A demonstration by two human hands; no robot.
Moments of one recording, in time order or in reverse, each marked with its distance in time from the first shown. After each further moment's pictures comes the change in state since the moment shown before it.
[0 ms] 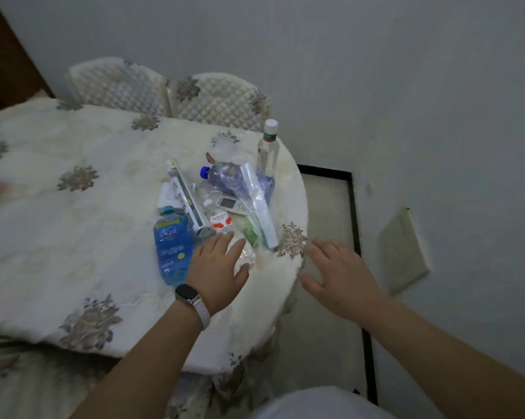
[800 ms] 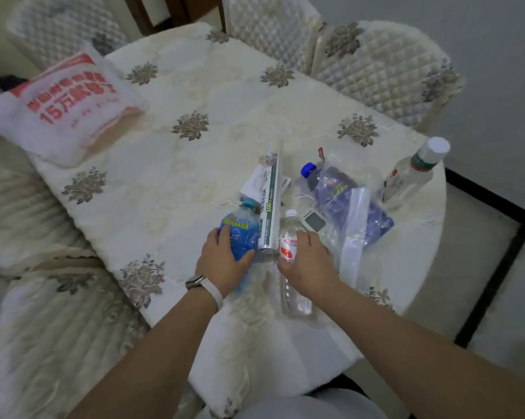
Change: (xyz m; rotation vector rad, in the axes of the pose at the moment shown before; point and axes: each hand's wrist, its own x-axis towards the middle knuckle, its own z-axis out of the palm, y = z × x) left_hand 0.067 -0.104 0.062 -0.276 -0.048 -1.039; right_hand 0.251 -0.073 0.120 0.411 -0.435 -0.179
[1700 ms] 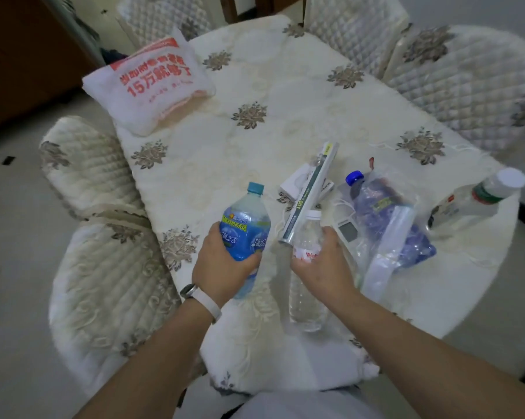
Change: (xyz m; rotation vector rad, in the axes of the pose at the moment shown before) left_hand -0.069 0.006 -0.039 -0.449 0.317 -0.224; right_hand -0.001 -0.009 -0.004 0.386 -0.026 -0.030
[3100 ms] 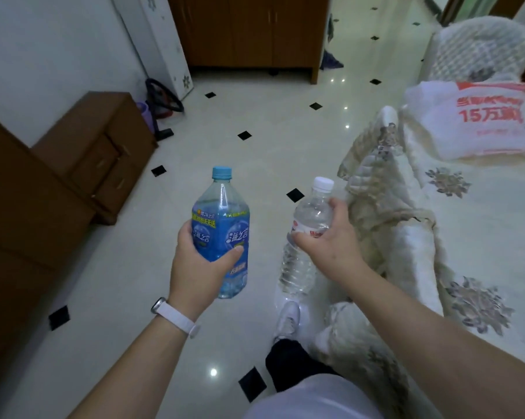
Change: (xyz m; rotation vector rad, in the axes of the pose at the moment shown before) left_hand -0.093 -0.397 -0.495 -0.463 0.665 -0.271; right_hand -0.223 -0.345 0.500 0.027 -0.540 -0.482
